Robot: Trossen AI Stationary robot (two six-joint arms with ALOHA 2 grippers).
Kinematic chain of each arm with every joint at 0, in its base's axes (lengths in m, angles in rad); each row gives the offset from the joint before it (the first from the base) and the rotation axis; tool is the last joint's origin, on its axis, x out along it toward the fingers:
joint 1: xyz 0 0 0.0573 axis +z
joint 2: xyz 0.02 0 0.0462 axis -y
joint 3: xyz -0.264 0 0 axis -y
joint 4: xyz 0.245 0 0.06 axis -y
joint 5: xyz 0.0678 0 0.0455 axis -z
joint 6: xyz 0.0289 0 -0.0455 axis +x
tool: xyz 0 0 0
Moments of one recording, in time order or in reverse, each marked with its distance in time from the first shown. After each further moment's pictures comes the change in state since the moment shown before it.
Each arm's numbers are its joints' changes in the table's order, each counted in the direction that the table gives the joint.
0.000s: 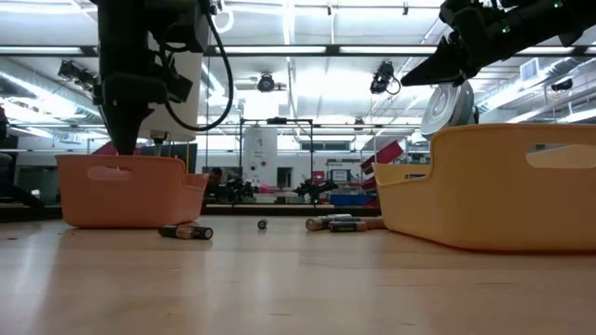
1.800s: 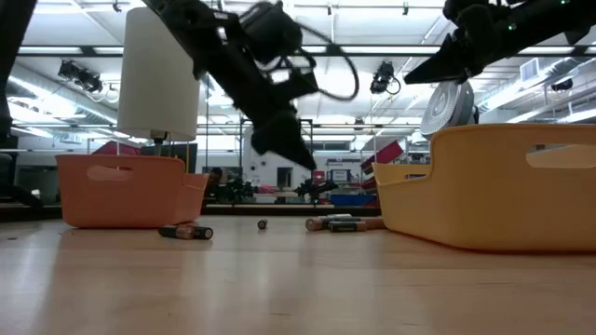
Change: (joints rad) left arm 0.102 -0.415 0.126 1.086 0.001 1.009; right arm 0.036 0.029 0.000 -0.034 0.028 -0.001
